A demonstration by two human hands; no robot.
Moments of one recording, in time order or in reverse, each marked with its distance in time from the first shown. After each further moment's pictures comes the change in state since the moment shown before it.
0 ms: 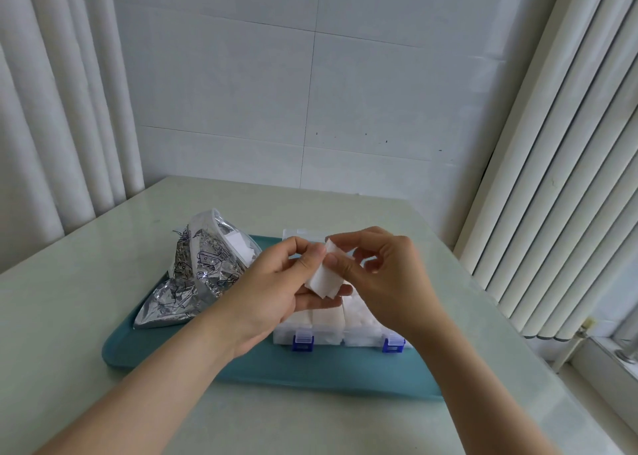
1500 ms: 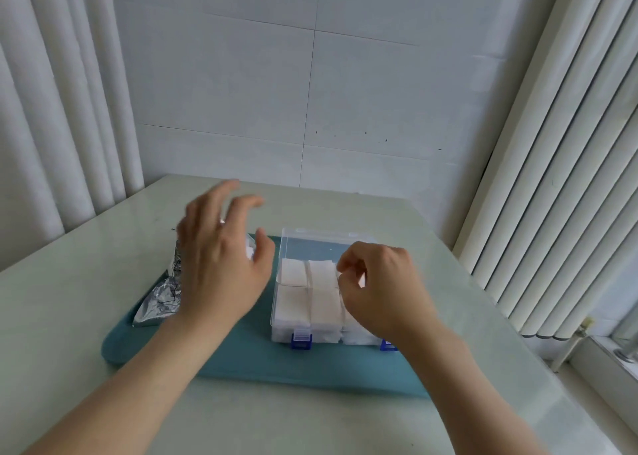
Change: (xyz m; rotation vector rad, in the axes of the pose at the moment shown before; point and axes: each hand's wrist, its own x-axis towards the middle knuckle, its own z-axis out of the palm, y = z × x) left_hand 0.010 0.001 -0.045 1.328 0.817 0.746; right_hand -0.006 -0.001 0.006 -0.565 -0.007 -0.015
